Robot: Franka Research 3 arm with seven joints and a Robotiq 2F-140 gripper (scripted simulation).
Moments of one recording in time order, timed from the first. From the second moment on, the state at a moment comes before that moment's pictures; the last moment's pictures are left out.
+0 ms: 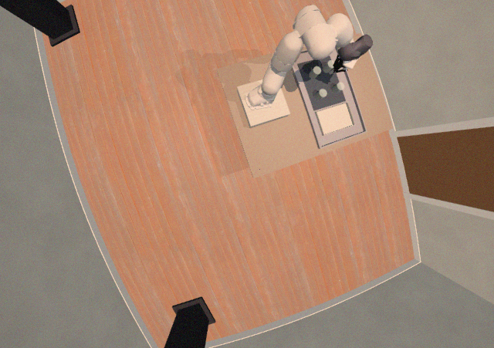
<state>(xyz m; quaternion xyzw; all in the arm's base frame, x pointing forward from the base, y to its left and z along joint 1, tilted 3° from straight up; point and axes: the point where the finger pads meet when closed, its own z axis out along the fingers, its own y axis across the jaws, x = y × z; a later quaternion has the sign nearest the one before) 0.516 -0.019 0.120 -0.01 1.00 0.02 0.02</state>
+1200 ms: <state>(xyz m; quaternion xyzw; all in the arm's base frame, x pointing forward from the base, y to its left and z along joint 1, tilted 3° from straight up) 0.519 0.051 0.046 0.01 1.00 0.02 0.01</state>
